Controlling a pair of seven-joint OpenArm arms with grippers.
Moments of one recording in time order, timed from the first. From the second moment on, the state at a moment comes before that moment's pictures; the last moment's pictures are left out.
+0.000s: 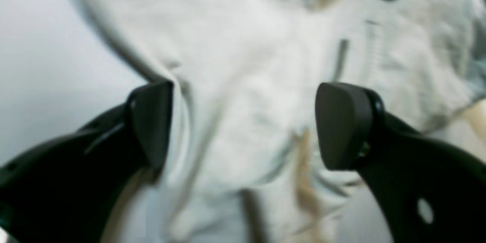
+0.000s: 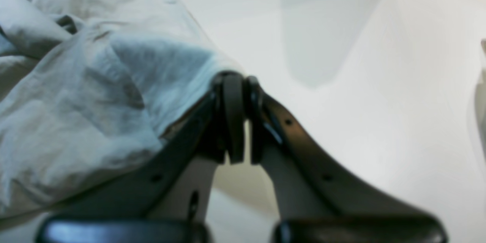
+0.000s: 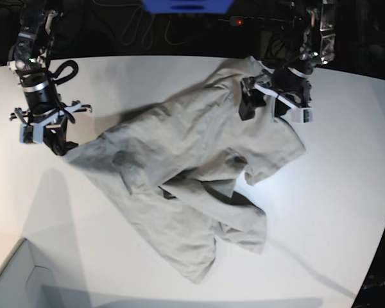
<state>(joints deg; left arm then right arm) 18.9 -6.8 -3.8 79.6 -30.5 -17.4 17.1 -18.7 3.2 24.0 93.9 3.6 25.5 -5.9</state>
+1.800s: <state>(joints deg) -62.1 4.7 7.2 65.4 -29.3 -16.3 25.2 -20.6 -9.0 12.6 114.8 3.5 25.7 -5.9</state>
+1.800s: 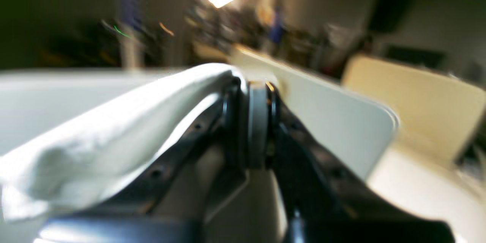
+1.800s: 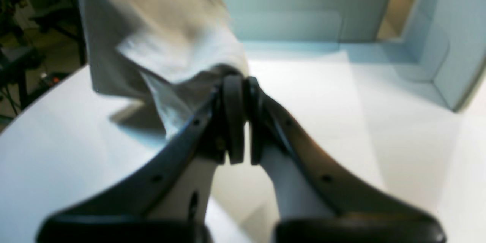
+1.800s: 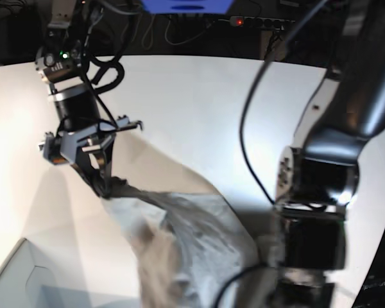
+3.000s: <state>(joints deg) -12.3 -20.0 20.8 65.0 -54.6 -10.3 2.7 -20.1 -9.4 26.0 98.2 3.4 25.7 -5.9</state>
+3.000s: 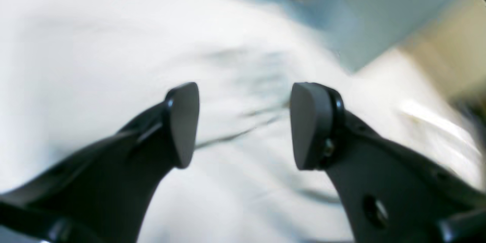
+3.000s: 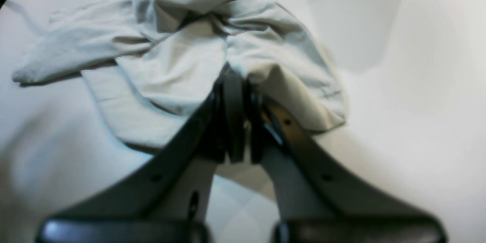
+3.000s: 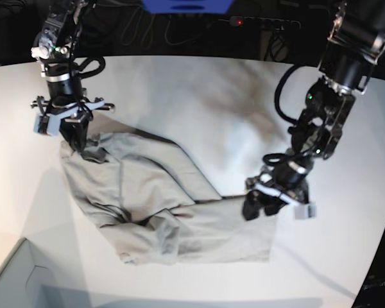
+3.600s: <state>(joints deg) -26.2 -12.1 13.0 29.4 -54.7 -9.8 1.9 -19.8 -7.6 25.7 97.2 3.4 25.8 -5.8</state>
